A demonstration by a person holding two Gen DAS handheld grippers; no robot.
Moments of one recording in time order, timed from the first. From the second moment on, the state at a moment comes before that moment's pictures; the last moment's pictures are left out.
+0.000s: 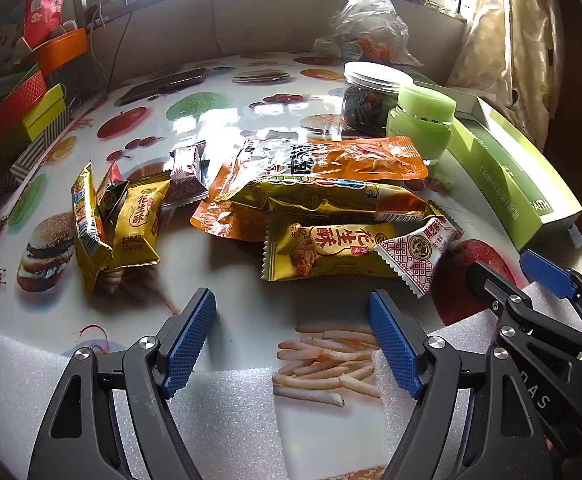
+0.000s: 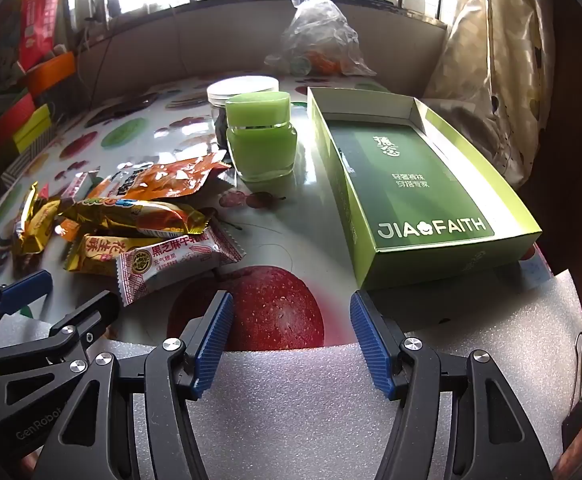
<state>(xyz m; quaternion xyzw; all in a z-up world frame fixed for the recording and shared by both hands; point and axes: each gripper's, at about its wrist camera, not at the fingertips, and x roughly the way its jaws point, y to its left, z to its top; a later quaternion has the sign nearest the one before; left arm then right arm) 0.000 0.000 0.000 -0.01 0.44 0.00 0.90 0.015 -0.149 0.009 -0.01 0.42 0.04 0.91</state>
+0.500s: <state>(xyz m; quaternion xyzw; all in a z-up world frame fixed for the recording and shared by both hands) 0.000 0.000 0.000 0.00 0.44 0.00 0.90 0.012 -0.148 0.010 -0.01 0.42 0.02 0.91</state>
